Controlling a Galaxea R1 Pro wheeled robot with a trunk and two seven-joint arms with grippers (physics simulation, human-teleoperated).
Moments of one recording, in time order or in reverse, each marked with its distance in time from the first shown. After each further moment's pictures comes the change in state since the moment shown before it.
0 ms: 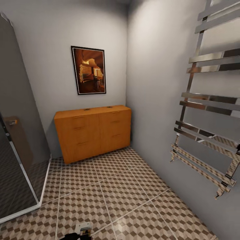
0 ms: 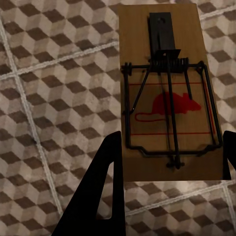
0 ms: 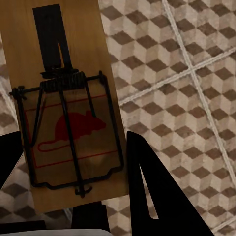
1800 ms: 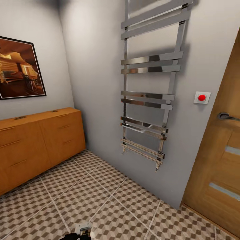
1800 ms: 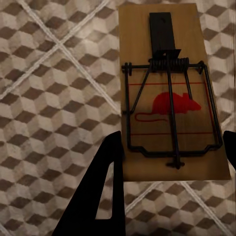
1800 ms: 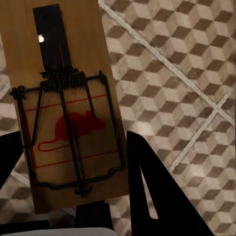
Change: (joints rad) left arm 0.000 0.001 0.000 0.000 0.002 0.002 0.000; right arm 0.002 -0.002 -0.005 0.001 -0.024 -0.001 0.000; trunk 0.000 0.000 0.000
